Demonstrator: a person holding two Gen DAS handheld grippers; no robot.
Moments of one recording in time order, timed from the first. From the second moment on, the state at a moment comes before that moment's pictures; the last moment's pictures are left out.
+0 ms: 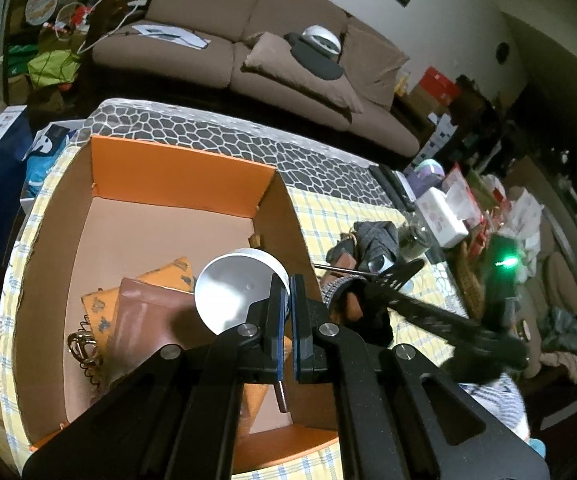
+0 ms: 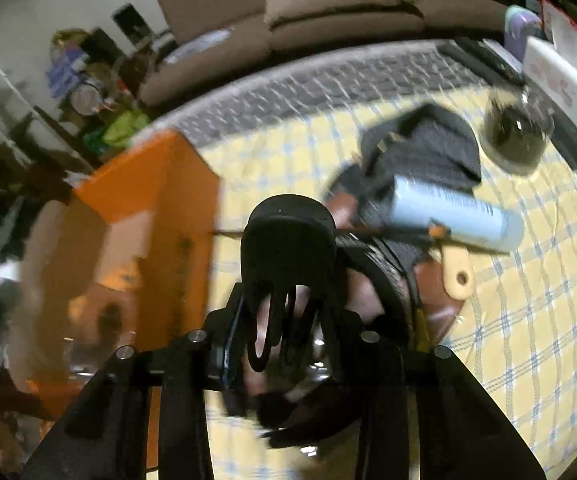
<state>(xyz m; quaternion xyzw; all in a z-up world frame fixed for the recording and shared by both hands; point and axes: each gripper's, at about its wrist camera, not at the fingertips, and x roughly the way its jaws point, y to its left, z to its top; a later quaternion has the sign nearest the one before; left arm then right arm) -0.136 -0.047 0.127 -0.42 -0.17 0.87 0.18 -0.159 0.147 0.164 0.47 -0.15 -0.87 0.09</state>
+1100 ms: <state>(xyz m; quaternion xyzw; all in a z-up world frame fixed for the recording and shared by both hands) -0.164 -0.094 0.081 -0.46 -0.24 0.85 0.12 -0.177 0.040 0.171 0.43 -0.08 -0.88 0.17</state>
